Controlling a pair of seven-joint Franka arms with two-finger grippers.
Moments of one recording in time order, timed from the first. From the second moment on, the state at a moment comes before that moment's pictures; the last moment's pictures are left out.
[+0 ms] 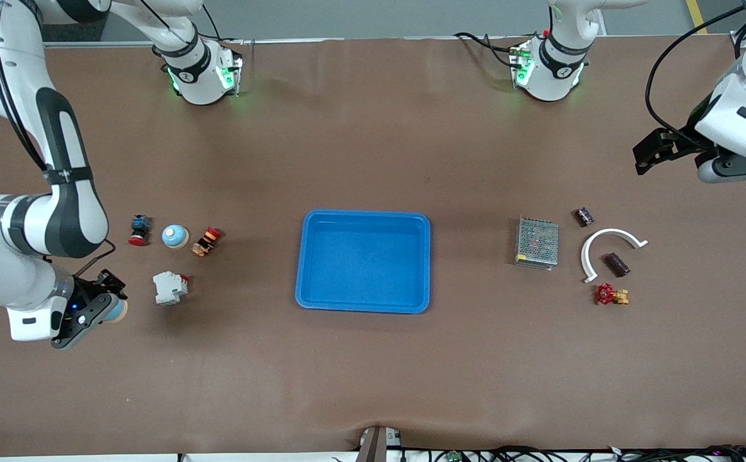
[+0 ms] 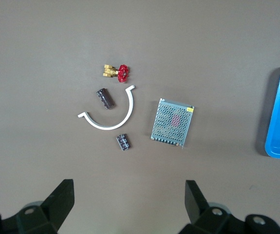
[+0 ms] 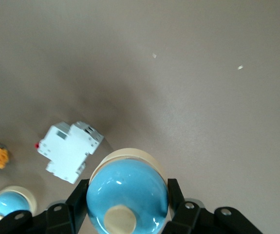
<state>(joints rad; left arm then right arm) 0.00 -0.06 -0.13 -1.65 0.06 1.60 -0.19 -0.11 0.63 0.03 -1.48 -0.04 2.12 -0.98</state>
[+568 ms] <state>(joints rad) 0.00 -0.08 -0.10 -1.65 0.02 1.56 -0.14 -0.15 0.69 0.03 -1.60 -0.04 2.26 -1.11</state>
